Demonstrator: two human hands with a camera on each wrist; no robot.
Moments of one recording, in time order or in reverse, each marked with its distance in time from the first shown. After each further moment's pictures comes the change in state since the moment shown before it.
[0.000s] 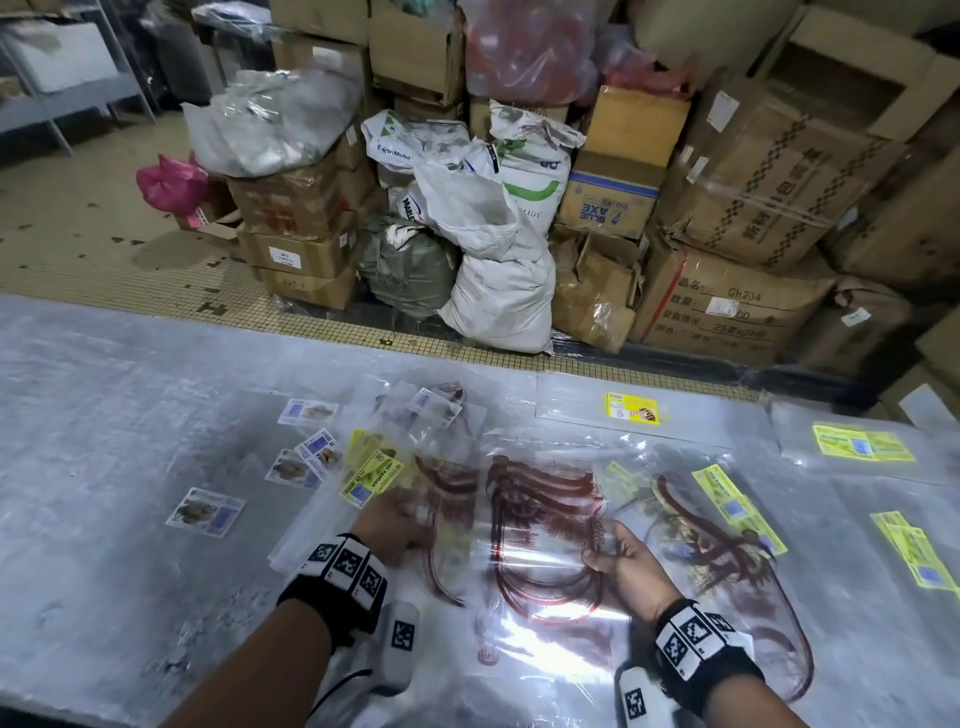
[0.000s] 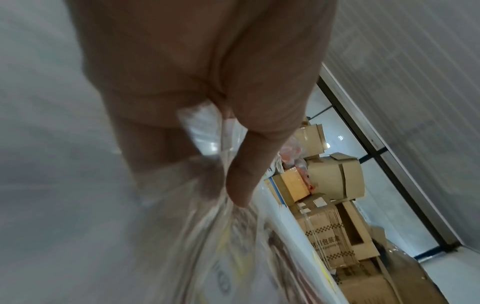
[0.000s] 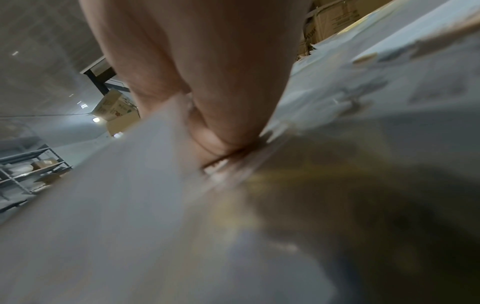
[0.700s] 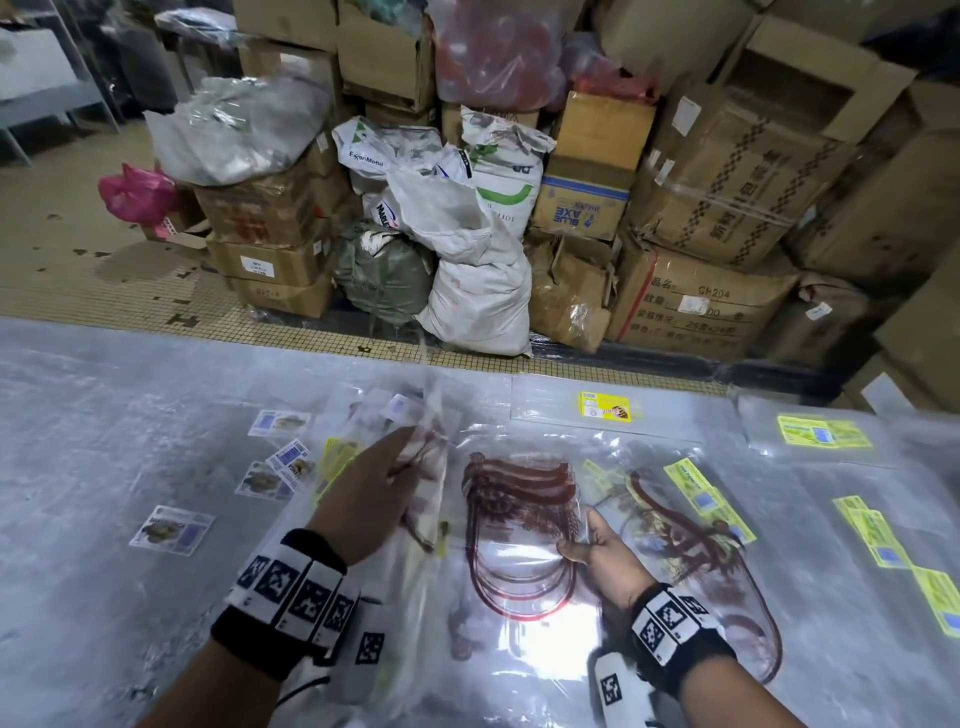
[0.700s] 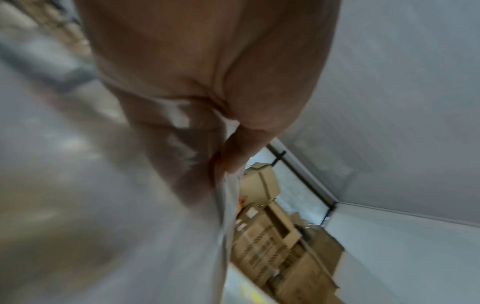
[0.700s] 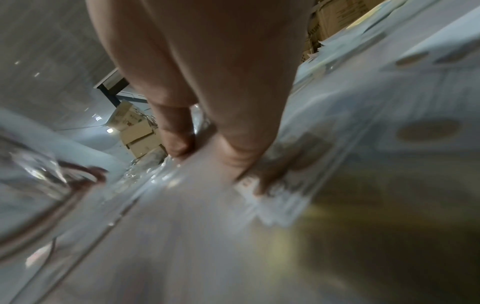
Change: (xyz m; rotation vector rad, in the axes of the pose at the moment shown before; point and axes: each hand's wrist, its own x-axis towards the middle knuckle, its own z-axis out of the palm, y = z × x) left_hand -0.082 0.081 0.000 0.184 -0.068 0.559; right_hand 0.004 -0.006 0.001 -0.131 -0.021 -0.052
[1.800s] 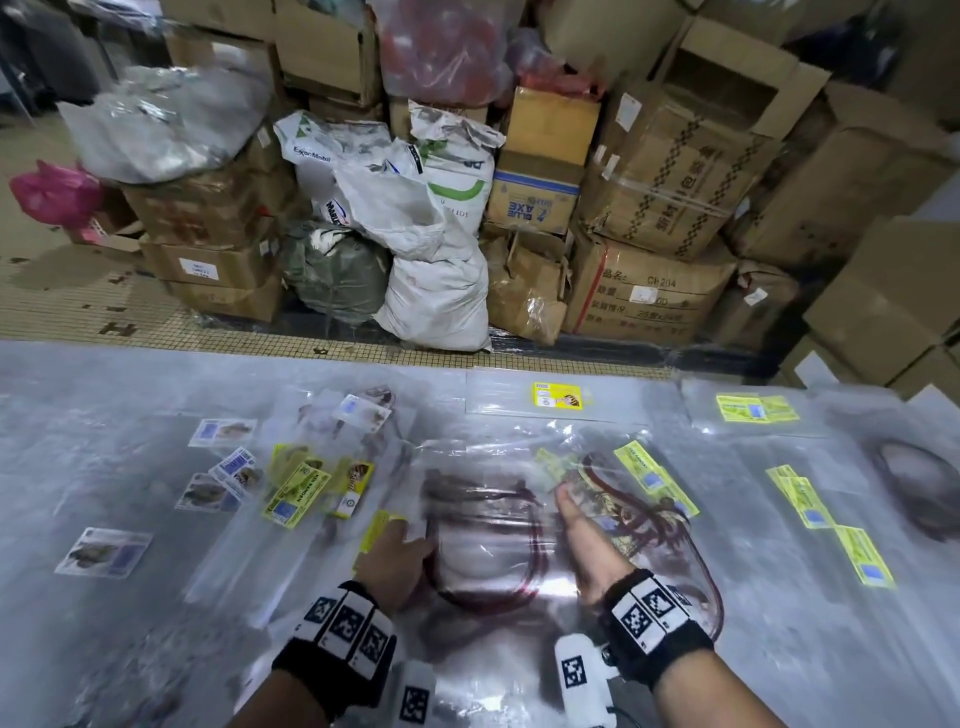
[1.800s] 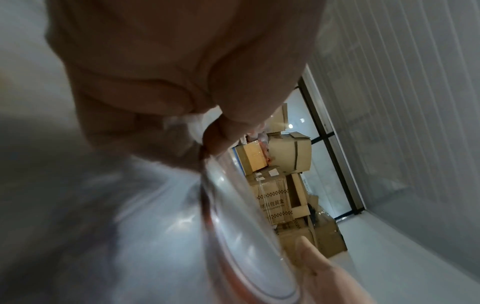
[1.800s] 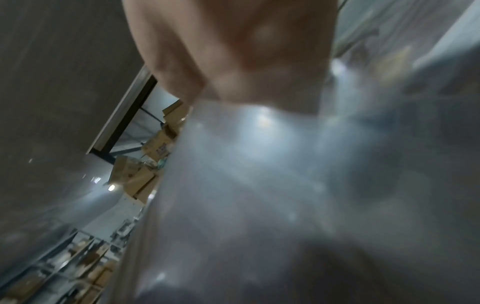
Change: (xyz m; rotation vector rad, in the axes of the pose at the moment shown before) left_hand 0.023 -0.128 0.104 -0.147 0.001 -0.508; right_hand -0.033 -0.027 -0.003 -0.019 0.080 0.206
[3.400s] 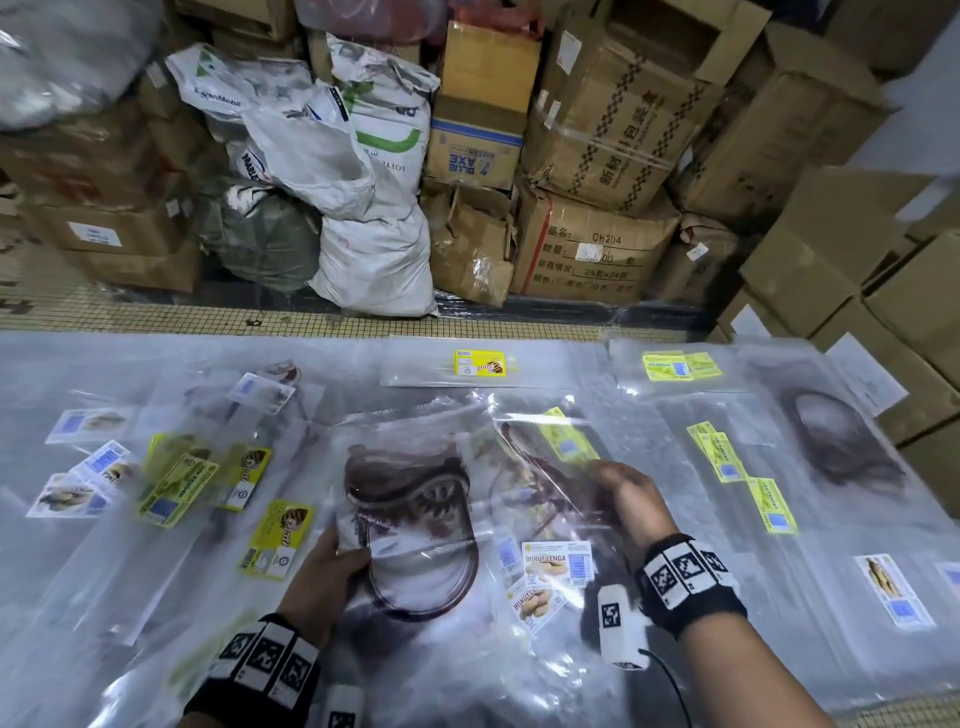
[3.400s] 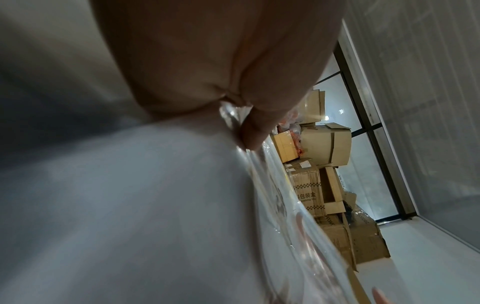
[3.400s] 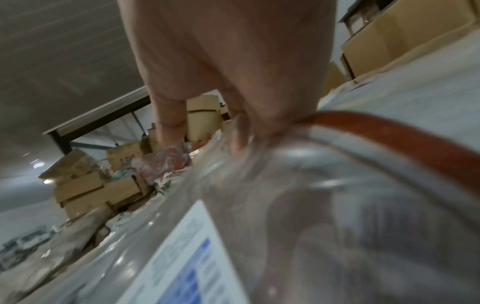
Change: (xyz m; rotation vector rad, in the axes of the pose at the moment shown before) left_hand -0.021 -0.015 0.057 -0.649 -0.122 0.021; right_hand 0.003 -0.008 -0.155 0.120 0.395 -0.271
